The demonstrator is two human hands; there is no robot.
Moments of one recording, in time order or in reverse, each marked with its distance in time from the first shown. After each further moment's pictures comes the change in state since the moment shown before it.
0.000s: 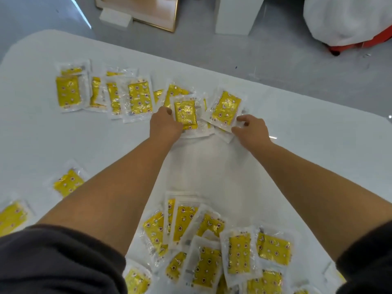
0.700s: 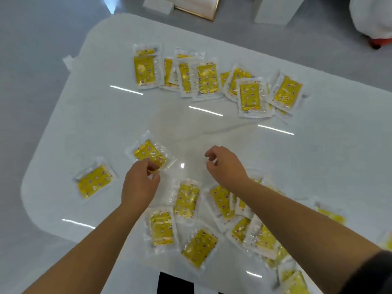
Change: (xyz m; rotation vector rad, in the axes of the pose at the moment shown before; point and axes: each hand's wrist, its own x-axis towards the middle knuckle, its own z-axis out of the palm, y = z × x) left_hand -0.113 -0.250 -0.149 0.121 0.079 0.035; right_hand -0.191 -0.060 0.177 -0.289 -0.340 -0.306
